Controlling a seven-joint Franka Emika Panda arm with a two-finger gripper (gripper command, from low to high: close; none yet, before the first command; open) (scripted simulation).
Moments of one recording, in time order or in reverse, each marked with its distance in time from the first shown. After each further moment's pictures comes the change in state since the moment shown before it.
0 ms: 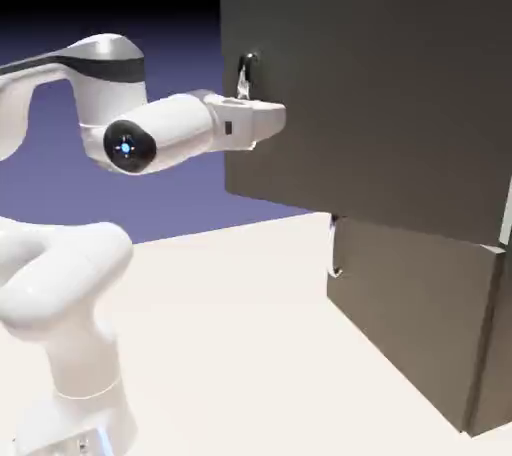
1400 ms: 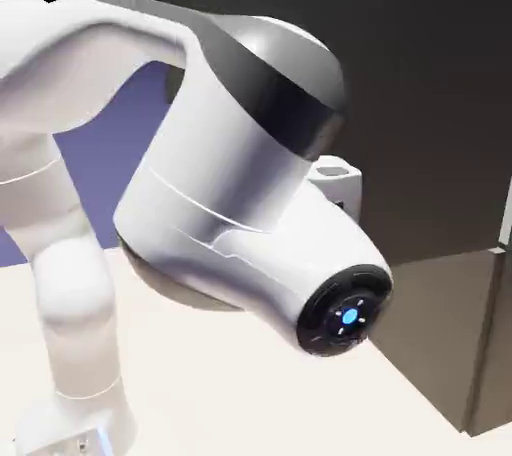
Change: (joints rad) arm 0.853 1.189 -1.487 1.031 -0.795 -1.181 -0.606
